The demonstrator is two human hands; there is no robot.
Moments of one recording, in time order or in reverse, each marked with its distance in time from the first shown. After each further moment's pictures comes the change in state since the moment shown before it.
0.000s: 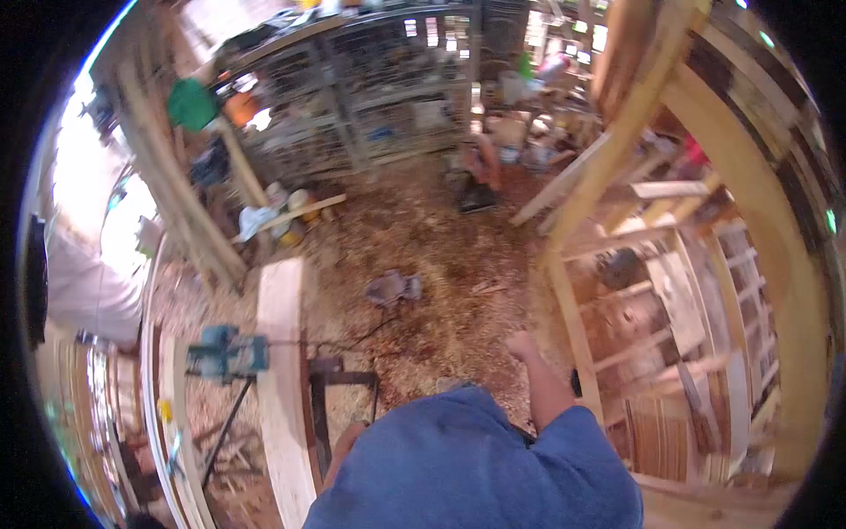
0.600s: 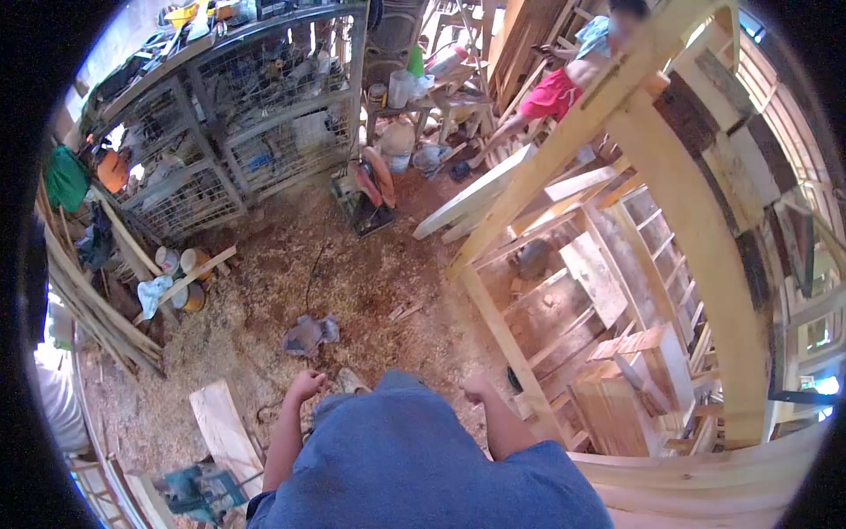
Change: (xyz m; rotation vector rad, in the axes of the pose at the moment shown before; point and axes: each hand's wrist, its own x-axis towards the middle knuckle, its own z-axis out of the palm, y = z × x) left_hand 0.221 0.251 -0.265 -0.020 -0.001 0.318; right_hand -0.018 -0.027 -0.052 0.452 -0.248 0.515
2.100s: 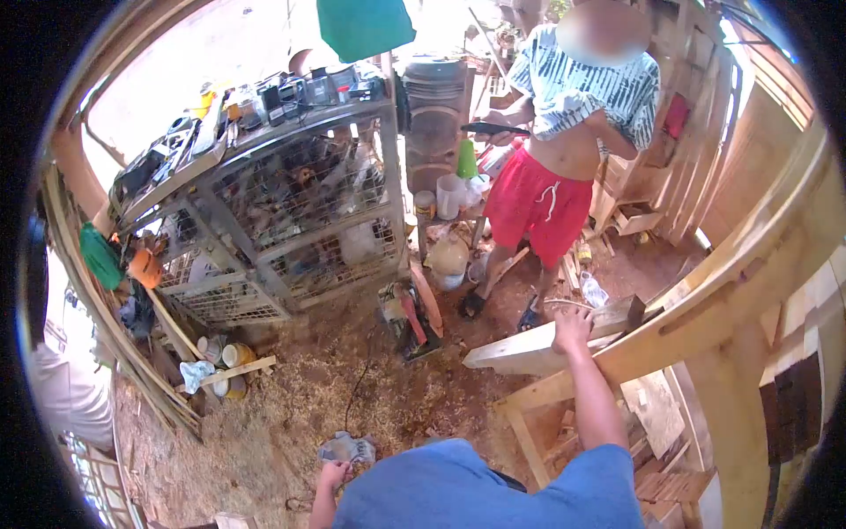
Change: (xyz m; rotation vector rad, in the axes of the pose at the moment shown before) left_hand 0.164 0.123 -0.053 -0.334 0.254 -0.330; right_hand 0.071 -0.474 -0.475 -0.986 1.011 -0.451
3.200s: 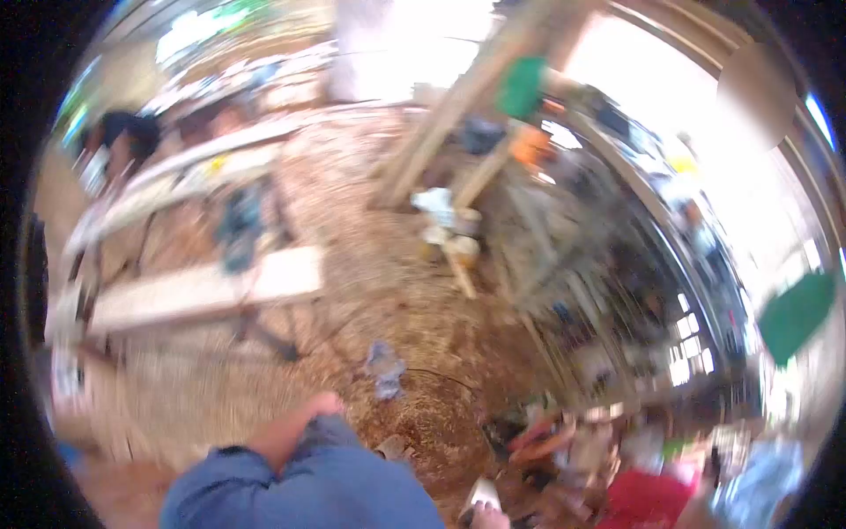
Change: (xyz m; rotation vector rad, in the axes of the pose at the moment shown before) left_hand -0.127 -0.092 0.103 -0.190 0.355 -0.223; right_hand -0.096 -0.199 -0.033 -0.230 -0.337 -1.421
